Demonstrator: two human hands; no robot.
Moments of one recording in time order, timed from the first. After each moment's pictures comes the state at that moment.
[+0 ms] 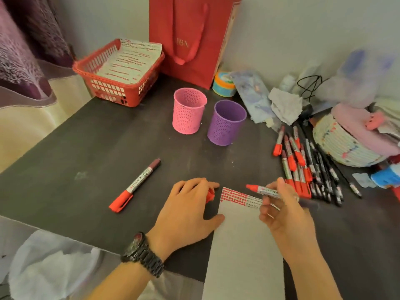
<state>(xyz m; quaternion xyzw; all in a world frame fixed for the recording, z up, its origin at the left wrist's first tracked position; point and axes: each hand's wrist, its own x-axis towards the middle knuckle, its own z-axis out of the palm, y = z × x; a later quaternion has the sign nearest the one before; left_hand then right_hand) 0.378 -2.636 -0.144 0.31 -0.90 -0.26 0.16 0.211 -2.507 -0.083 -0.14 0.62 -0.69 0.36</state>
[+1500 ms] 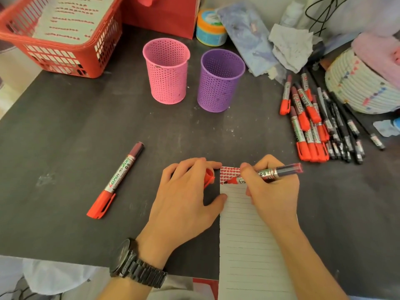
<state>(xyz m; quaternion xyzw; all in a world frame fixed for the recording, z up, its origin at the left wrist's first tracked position) 0.373 -2.640 -0.137 0.30 -0.90 -0.27 0.15 0.231 -2.541 -0.124 -0.28 0.79 -0.54 0.12</state>
